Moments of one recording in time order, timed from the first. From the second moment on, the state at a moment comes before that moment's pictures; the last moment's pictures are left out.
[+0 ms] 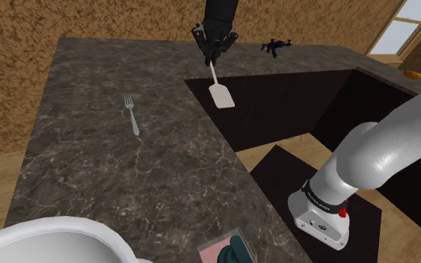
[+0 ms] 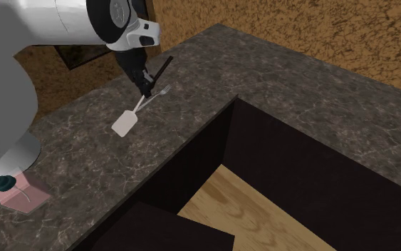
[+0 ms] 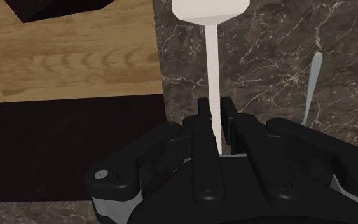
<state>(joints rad) -0.03 -0.27 0.30 -1.94 0.04 1.73 0.67</state>
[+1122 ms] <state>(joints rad) 0.14 -0.71 0.43 -2.23 0.23 1.61 0.89</state>
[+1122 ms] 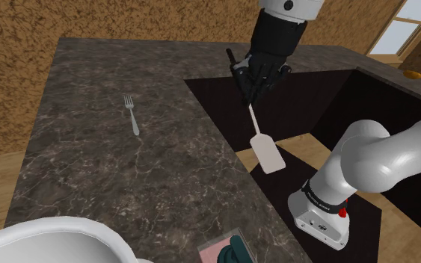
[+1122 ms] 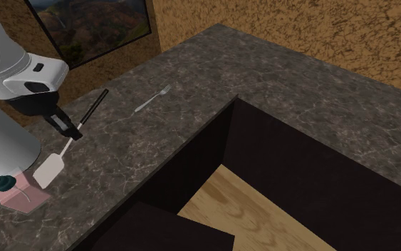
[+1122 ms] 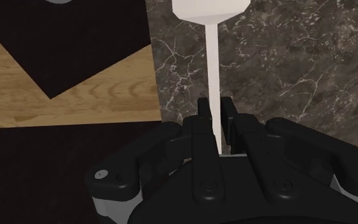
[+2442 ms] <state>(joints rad) 0.17 -0.75 0.50 -2.50 0.29 1.84 0.90</state>
